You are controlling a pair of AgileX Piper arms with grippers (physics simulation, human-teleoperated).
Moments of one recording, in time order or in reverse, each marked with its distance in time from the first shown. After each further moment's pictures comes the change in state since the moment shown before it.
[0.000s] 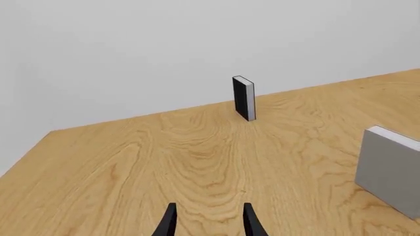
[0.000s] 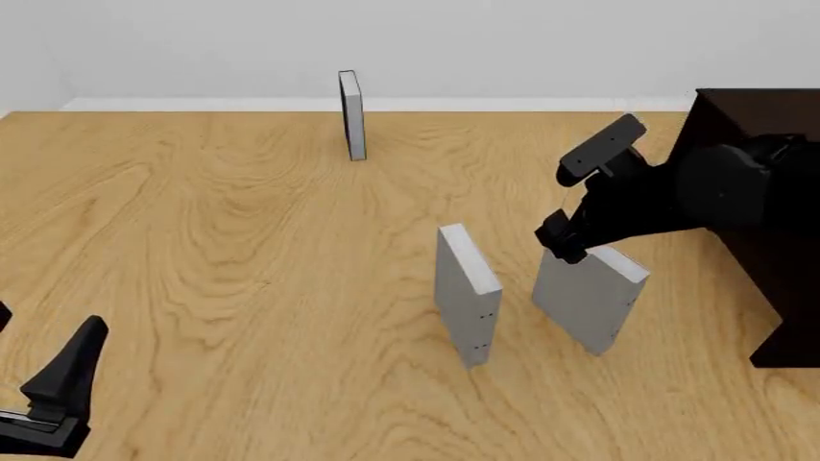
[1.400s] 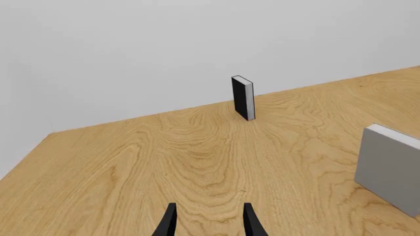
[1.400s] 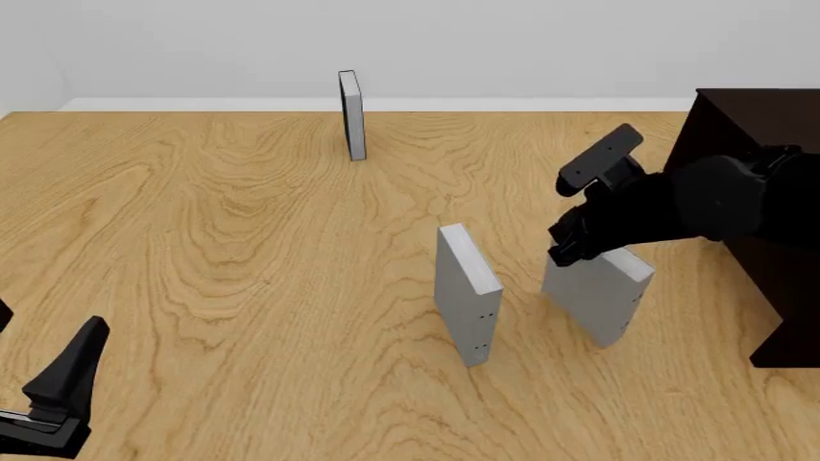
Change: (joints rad) left arm -0.006 0.002 -0.001 0.000 0.011; right arm -0.008 0.007 0.030 -0.035 -0.067
